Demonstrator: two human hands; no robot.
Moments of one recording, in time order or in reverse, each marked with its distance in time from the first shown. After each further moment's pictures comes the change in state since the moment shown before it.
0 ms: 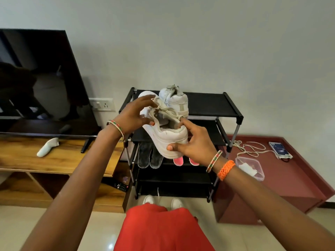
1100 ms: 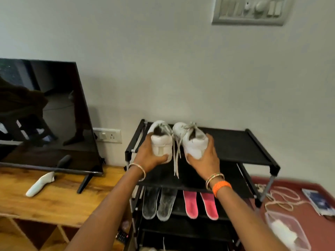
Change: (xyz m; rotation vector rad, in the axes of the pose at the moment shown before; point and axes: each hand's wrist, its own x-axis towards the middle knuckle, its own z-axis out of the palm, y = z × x) left_hand 0.082 -0.123 0.065 -0.255 0.209 -0.336; right_hand 0.159 0.127 0.044 -0.219 0.365 0.275
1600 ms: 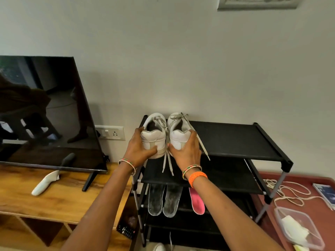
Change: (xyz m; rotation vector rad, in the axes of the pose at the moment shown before) left_hand 0.012 -0.022 -0.032 0.071 0.079 0.015; right_hand 0.002 -0.043 0.068 0.021 0.107 -0.023
